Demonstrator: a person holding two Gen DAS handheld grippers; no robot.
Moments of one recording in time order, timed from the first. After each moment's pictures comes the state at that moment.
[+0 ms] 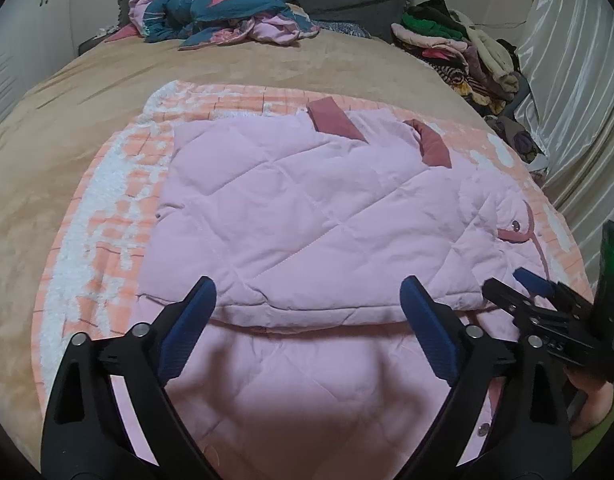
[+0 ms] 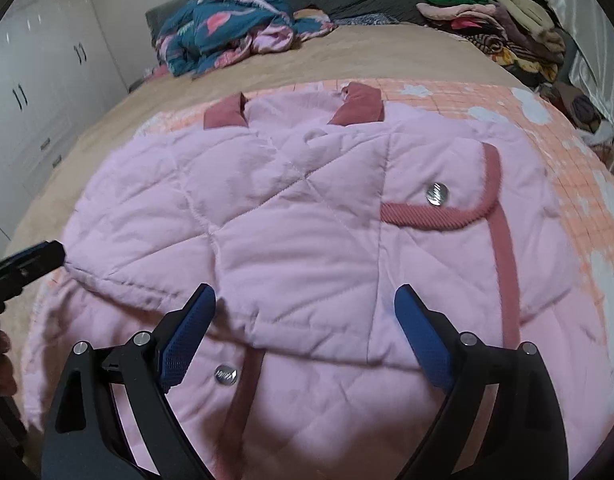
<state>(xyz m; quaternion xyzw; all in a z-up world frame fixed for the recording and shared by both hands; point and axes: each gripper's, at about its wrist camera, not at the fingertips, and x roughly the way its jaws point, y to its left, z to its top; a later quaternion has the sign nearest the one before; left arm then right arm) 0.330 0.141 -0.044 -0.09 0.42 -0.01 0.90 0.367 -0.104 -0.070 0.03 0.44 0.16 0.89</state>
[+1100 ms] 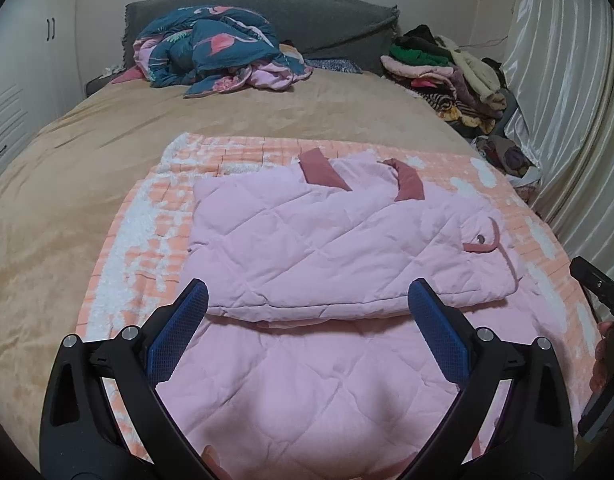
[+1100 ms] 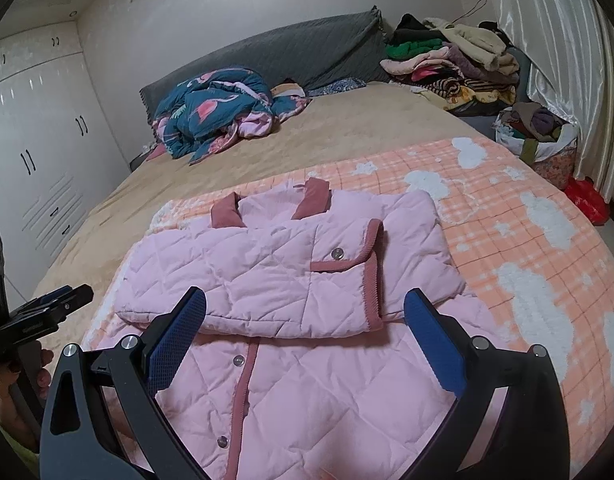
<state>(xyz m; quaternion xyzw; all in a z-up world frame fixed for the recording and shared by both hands) 0.278 0.127 0.017 -0.07 0.36 -0.01 0.93 0.285 -0.184 0.036 0.09 0.33 0.13 0.93</state>
